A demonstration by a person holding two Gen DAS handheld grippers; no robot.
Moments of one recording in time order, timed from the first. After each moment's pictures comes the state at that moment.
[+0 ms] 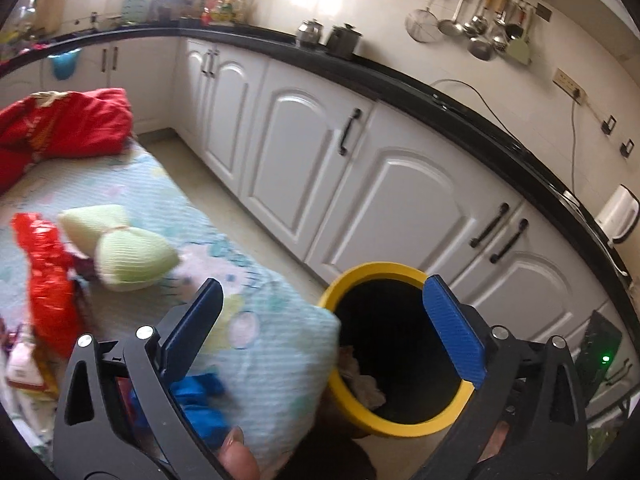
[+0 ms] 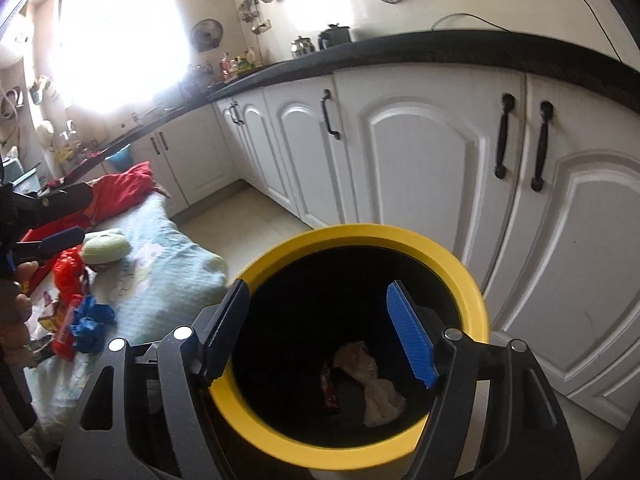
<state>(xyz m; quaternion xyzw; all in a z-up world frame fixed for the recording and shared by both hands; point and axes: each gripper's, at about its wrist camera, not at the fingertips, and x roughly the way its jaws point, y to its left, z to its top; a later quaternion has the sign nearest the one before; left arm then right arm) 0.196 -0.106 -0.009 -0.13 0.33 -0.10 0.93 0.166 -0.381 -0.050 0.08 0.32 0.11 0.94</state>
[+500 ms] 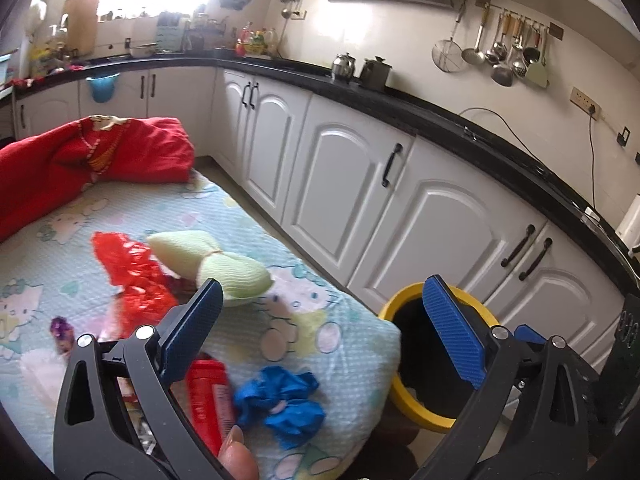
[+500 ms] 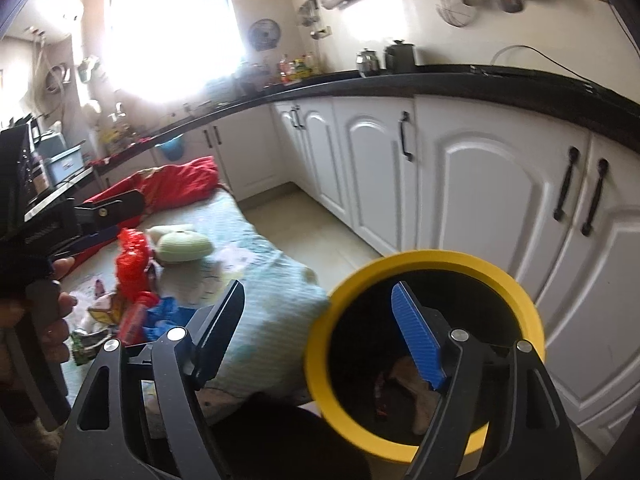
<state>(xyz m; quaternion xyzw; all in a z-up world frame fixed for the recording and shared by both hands) 0.163 -0.051 0.009 -0.11 0.29 -0.04 0.95 0.147 -0.307 -0.009 0.05 0.29 0.19 0.94</state>
